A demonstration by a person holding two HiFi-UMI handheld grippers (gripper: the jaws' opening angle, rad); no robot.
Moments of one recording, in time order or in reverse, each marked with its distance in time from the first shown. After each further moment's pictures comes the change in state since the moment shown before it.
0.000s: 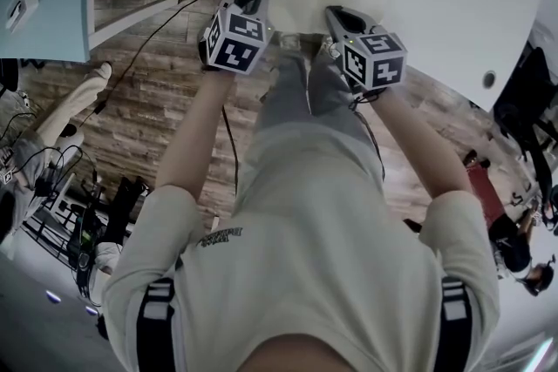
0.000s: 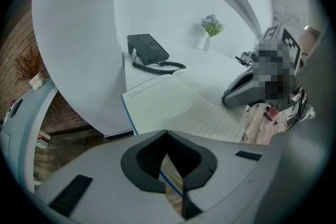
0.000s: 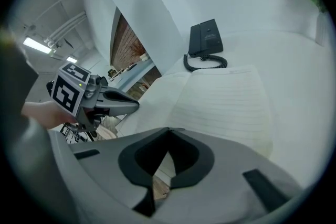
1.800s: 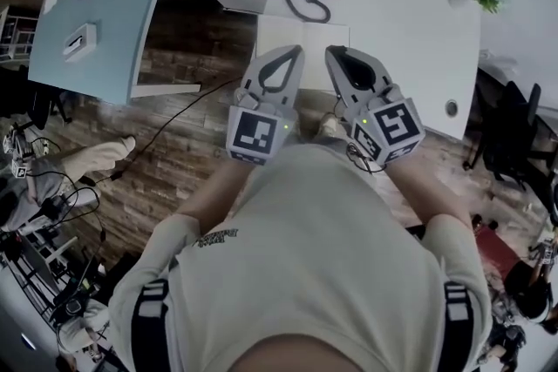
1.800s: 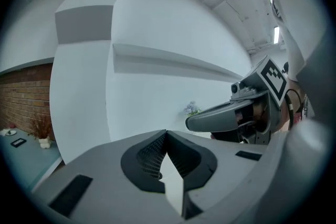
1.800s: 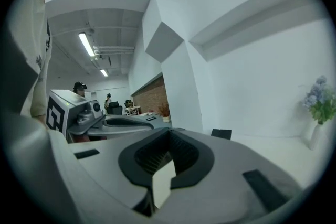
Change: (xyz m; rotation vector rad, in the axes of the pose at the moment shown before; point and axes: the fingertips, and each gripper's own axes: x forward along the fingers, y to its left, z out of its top) left arm -0.232 -0.107 0.212 0.082 -0.790 0.064; right arm -0.230 0.110 0.172 -0.371 -0.605 0.052
